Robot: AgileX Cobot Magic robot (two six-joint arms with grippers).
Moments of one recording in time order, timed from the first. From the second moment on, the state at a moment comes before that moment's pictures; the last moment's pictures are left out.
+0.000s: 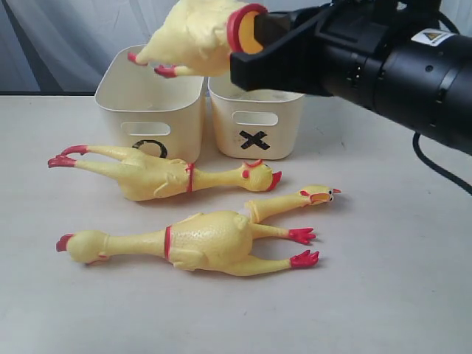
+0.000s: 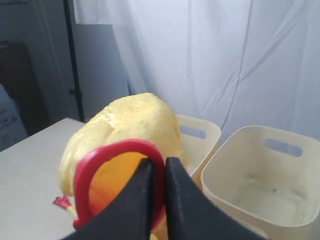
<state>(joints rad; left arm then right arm) 0.01 0.01 0.00 0.02 0.21 0.01 0.84 1.20 -0.83 0.92 -0.29 -0.81</state>
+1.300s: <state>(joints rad) 0.01 0.01 0.00 0.02 0.21 0.01 0.70 1.78 -1.11 0.84 -0.78 -0.88</state>
